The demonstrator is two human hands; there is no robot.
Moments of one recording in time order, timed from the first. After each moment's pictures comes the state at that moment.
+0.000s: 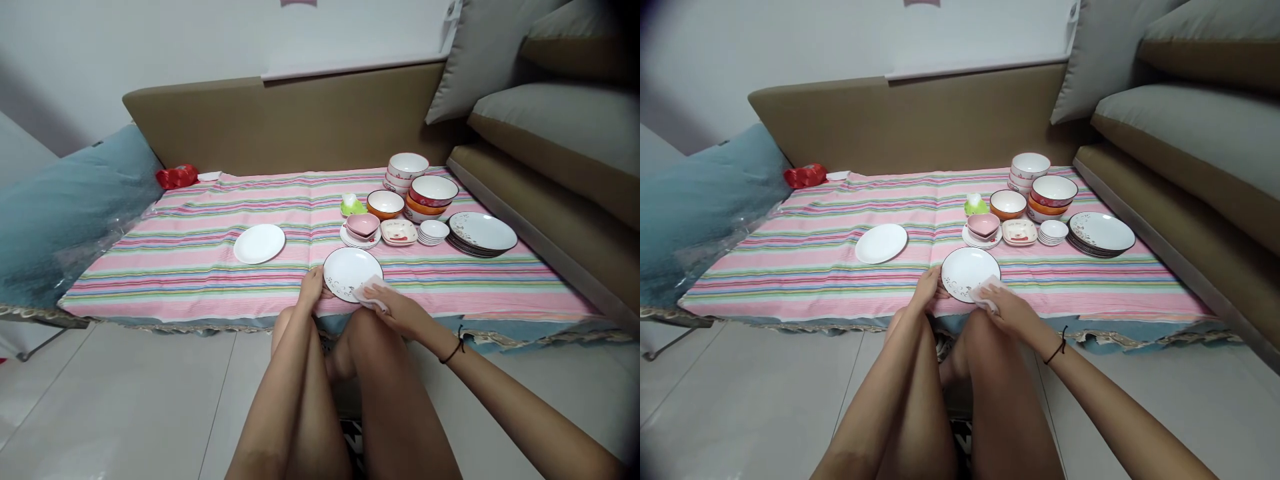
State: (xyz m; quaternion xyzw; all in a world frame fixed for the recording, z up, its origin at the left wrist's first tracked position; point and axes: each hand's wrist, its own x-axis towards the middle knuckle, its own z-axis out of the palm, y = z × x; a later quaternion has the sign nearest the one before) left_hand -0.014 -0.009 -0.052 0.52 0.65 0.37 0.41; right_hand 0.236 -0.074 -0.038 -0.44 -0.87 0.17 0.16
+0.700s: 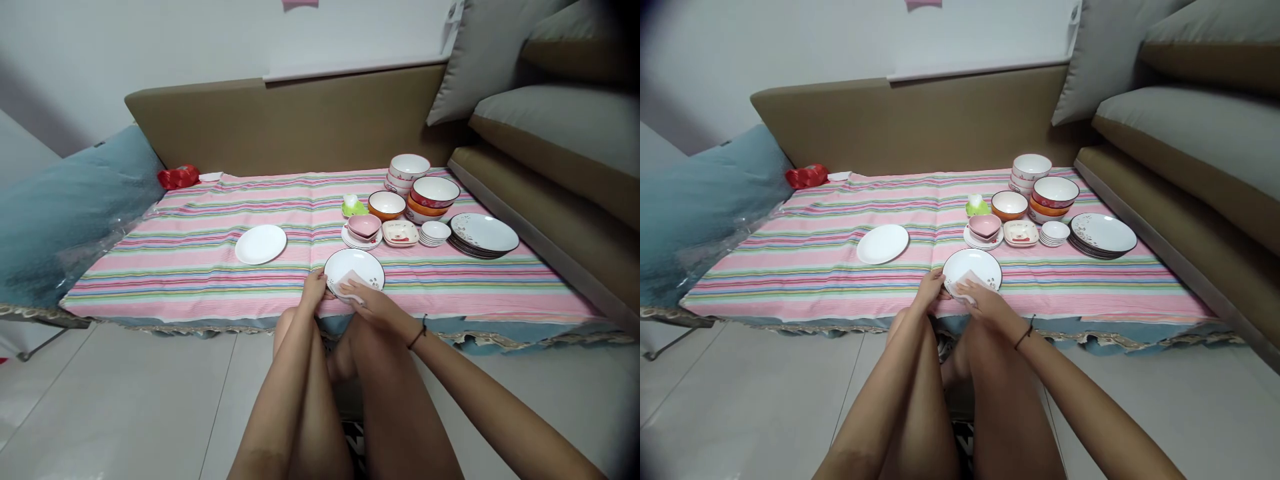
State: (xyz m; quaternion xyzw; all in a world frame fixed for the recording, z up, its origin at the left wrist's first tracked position) left_hand -0.012 -0.009 -0.053 0.48 0.62 0.38 0.48; right_hand 0.184 -0.049 -0.049 -0.39 -0.88 0.20 0.21
